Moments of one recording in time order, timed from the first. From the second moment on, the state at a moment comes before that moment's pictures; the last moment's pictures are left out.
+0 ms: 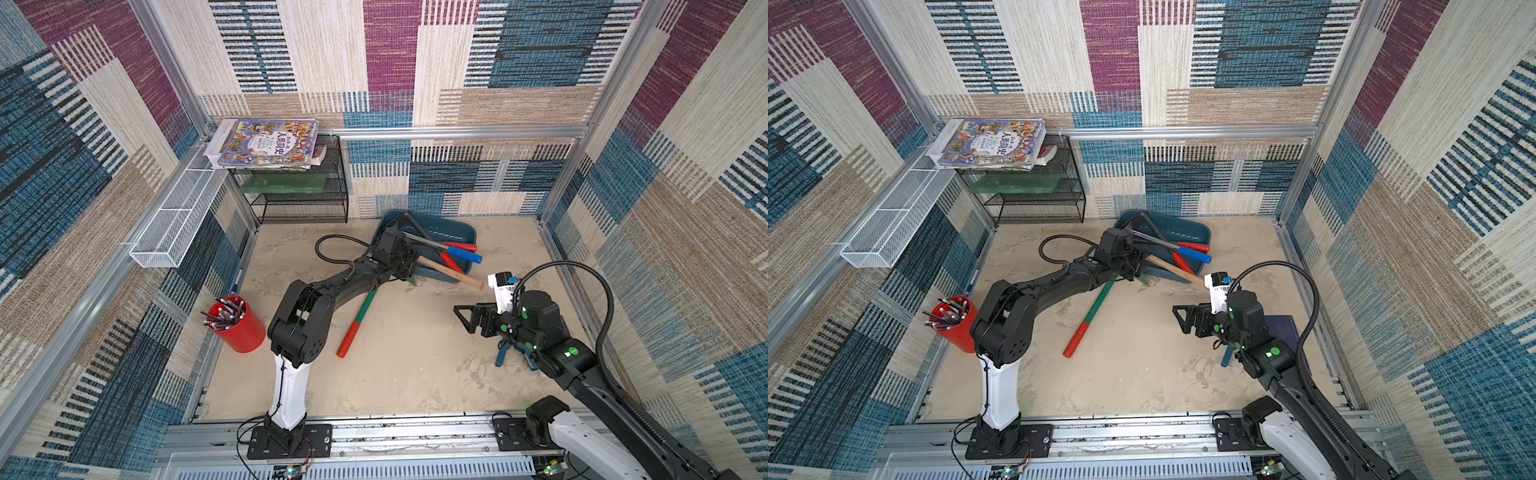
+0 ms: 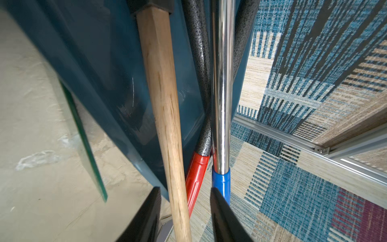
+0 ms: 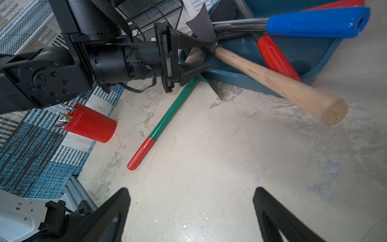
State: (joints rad) left arm -0.58 2.03 1.49 -0.05 0.17 -1.58; right arm 0.41 0.75 0.60 -0.33 -0.30 0.46
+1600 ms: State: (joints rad) left arm -0.58 1.87 1.69 -0.80 0.26 -0.51; right arm 0.45 0.92 0.65 -0.26 -0.44 0.44
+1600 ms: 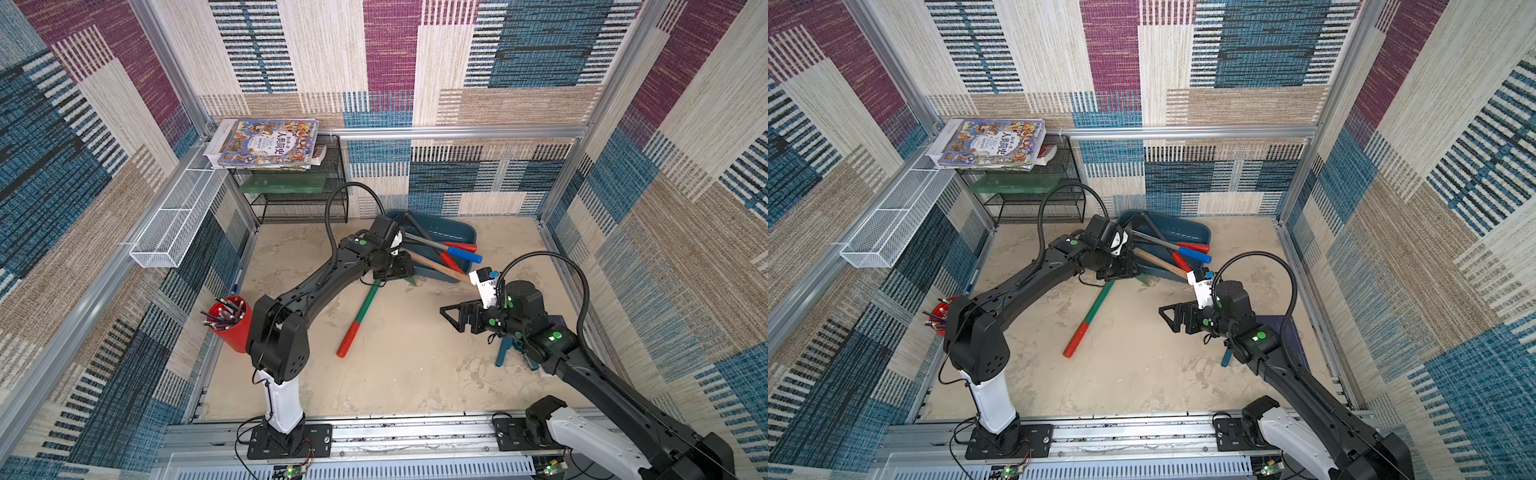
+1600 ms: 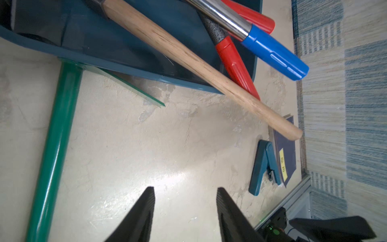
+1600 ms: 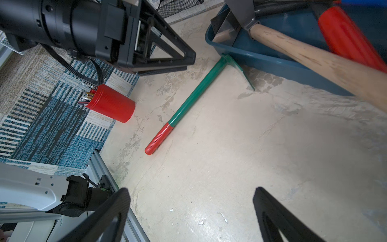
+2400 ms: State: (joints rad) left arm -0.56 1.94 1.69 -0.97 0.08 -0.33; right arm 0.56 1.09 0.72 -0.23 -0.44 0.41
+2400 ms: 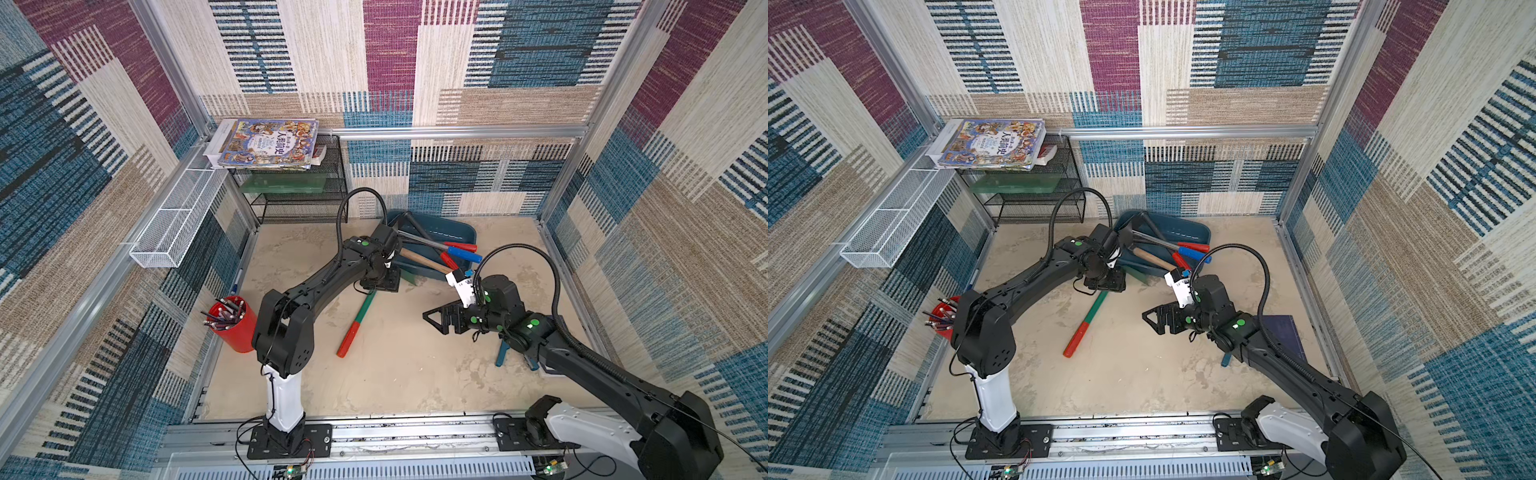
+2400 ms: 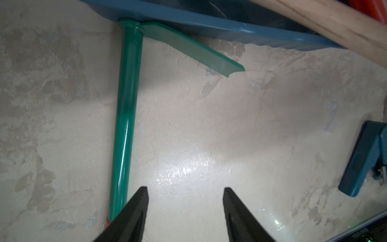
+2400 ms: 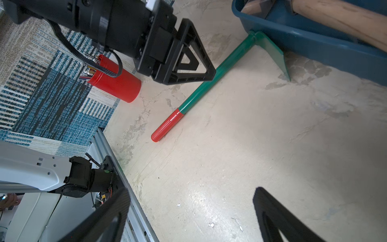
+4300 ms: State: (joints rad) left arm -0.46 2.34 2.01 -1.13 0.03 -0.08; right arm 0.60 1.09 0.70 -0.23 -0.41 0.41
